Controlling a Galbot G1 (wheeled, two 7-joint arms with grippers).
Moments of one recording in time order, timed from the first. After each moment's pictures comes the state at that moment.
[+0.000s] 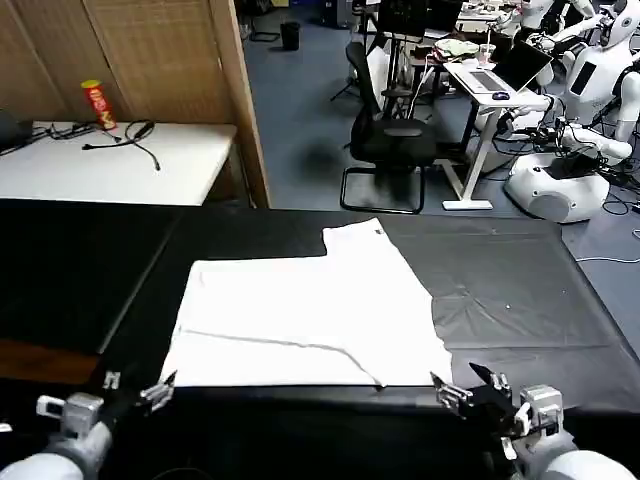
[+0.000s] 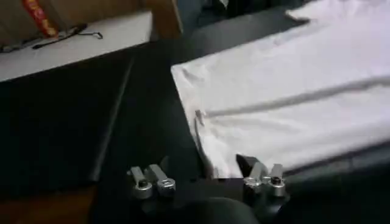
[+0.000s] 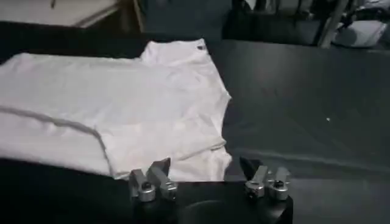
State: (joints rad) left arm 1.74 -0.87 -0.82 -2.22 -0.68 0.51 -0.15; right arm -1.52 0.98 0.65 2.30 0.68 -0.66 0.13
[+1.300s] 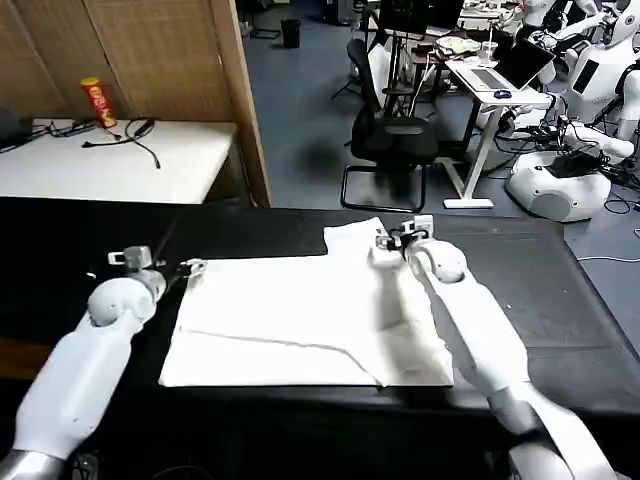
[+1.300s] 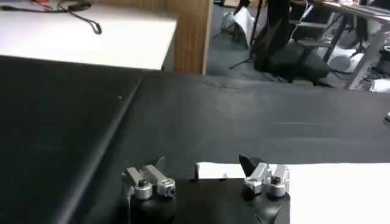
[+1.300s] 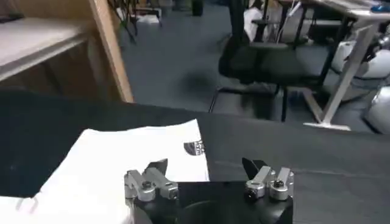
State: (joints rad) left arm 0.70 -0.96 -0.29 -1.33 -0.75 0.60 -0.03; right arm -0.41 1.32 0.12 1.07 0.49 -0.62 0.09
